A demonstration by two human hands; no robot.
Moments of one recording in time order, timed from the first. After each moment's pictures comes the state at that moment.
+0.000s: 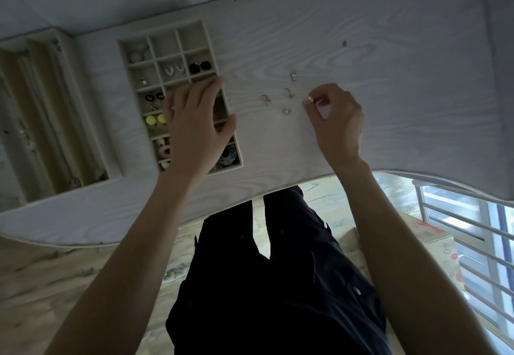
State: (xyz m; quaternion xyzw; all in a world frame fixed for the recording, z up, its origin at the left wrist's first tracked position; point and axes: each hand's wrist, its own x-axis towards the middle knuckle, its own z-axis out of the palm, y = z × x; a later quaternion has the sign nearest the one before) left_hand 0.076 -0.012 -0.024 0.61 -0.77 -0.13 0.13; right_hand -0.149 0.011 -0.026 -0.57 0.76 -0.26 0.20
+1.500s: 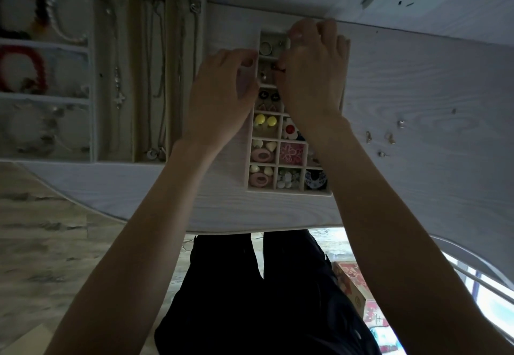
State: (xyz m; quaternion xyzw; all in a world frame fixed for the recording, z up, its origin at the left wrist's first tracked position) left_hand 0.191 -0.049 -0.018 0.69 -0.62 -0.28 0.25; right_hand 0.062 -0.101 -0.019 -0.79 0.60 -0.10 -0.05
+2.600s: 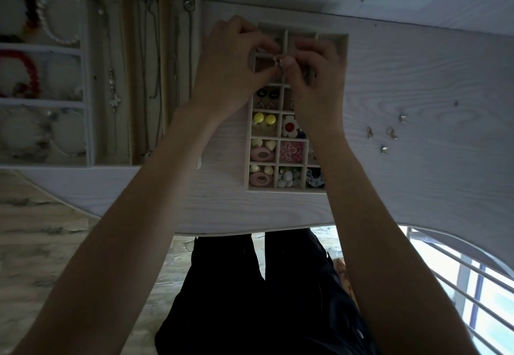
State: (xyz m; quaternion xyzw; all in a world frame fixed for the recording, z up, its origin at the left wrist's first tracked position) left_hand 0.190 -0.087 -0.017 0.64 -0.66 -0.31 0.23; right_hand 0.051 -0.078 -0.025 -0.61 0.67 -0.31 0.30
